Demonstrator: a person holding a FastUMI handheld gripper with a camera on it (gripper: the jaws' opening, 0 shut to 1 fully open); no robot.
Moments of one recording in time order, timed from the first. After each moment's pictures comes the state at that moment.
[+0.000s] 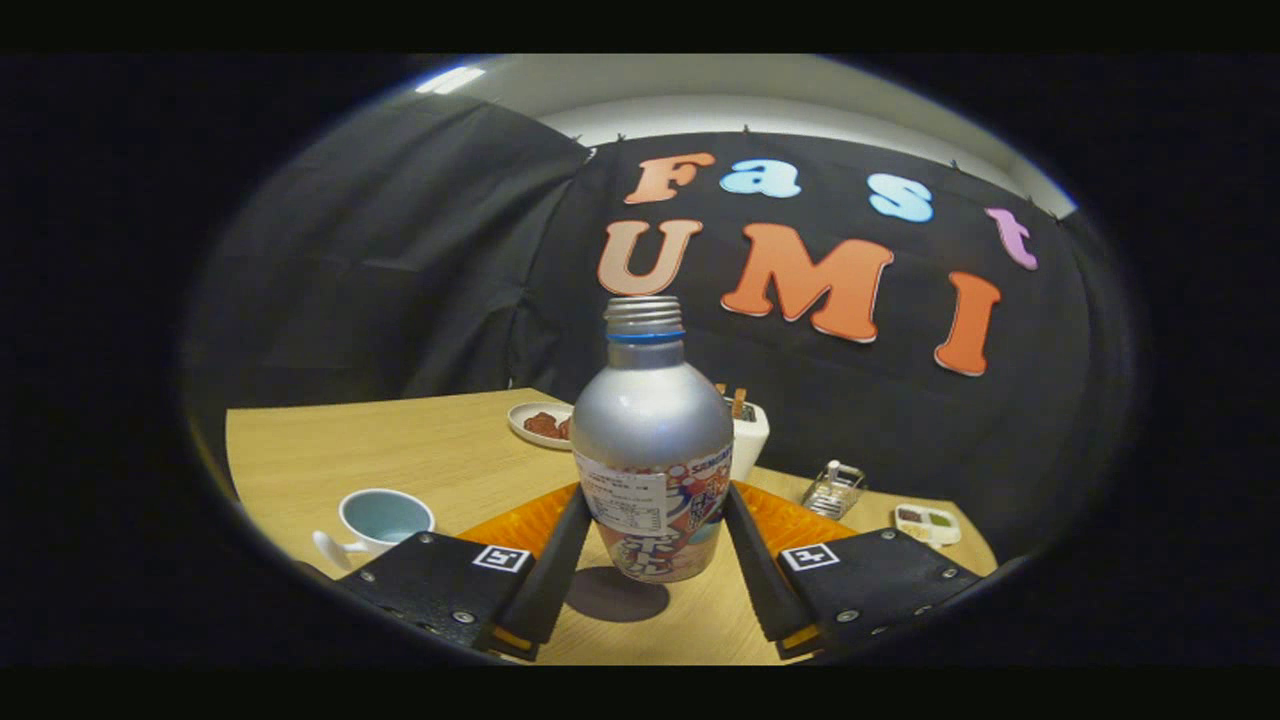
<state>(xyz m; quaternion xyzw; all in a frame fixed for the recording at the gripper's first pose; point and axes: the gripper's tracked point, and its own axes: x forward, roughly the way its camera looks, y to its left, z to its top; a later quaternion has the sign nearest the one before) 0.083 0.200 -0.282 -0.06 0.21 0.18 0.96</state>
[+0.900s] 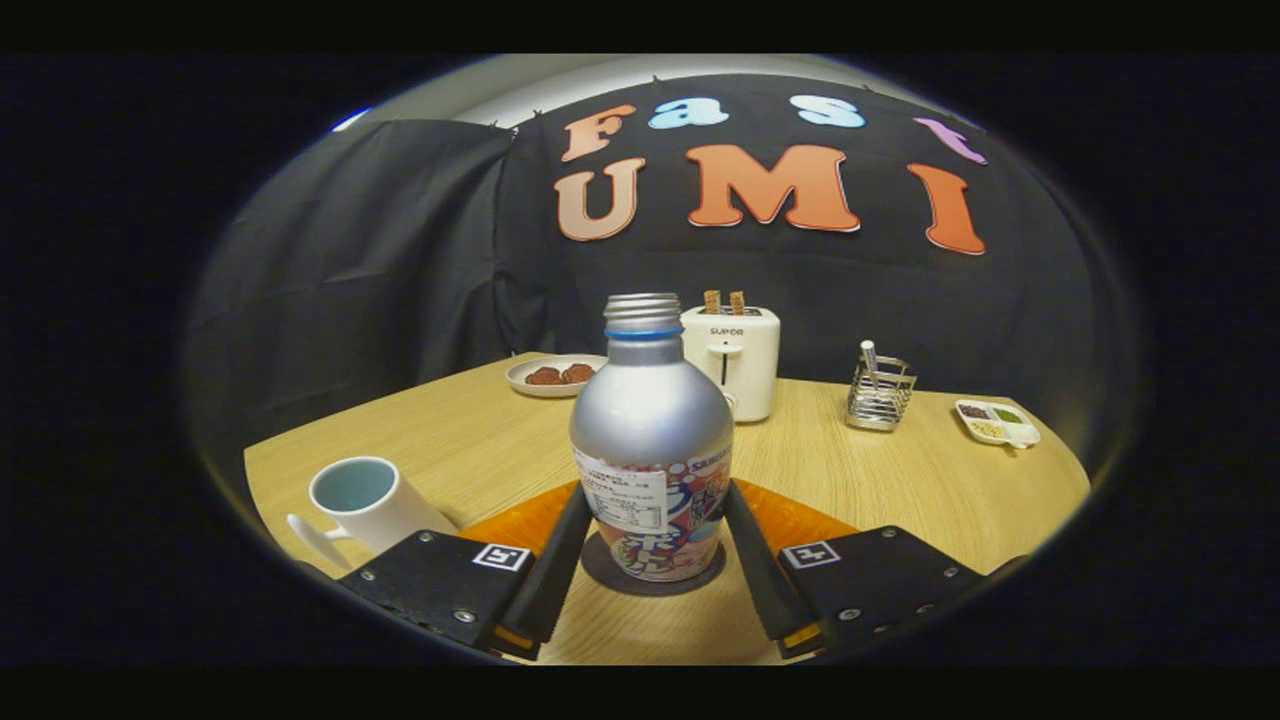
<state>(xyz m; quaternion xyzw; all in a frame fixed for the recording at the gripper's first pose) 0.064 0.194 -0.368 0.02 0.30 0.16 0.94</state>
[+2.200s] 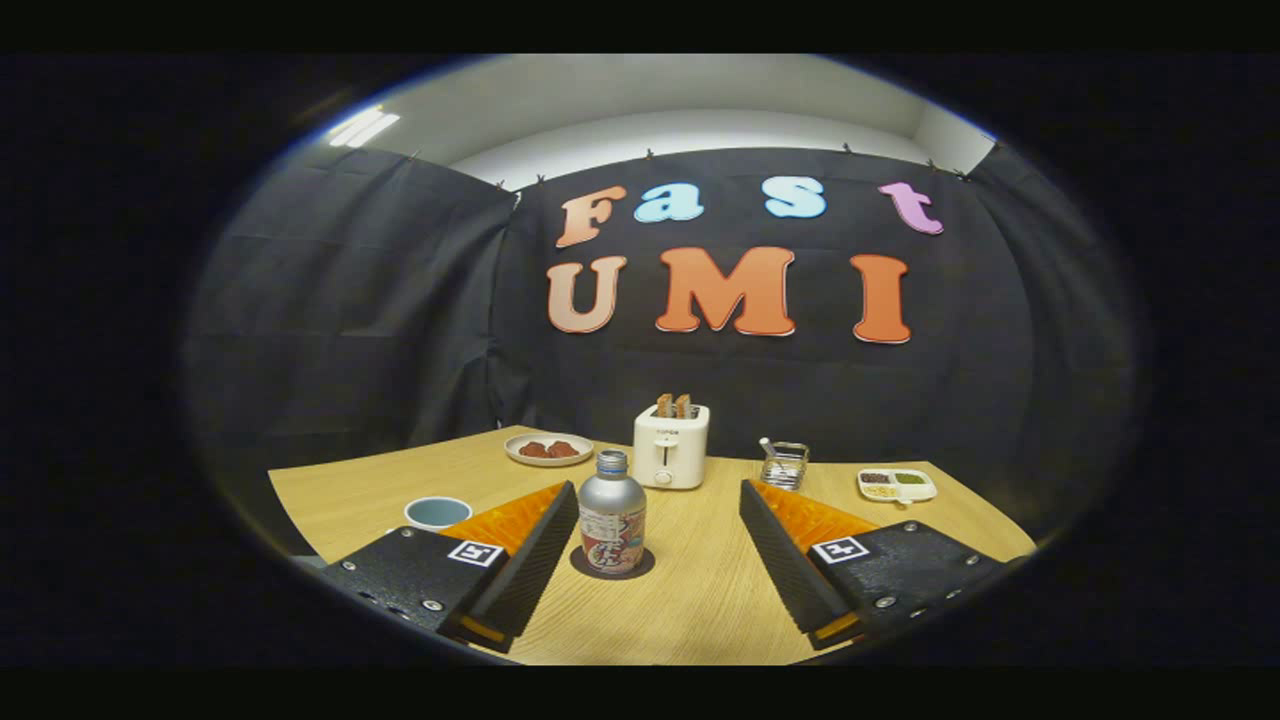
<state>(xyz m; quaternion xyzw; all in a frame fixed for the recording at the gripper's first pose) -0.003 0.112 -0.201 0.02 0.16 0.11 0.98</state>
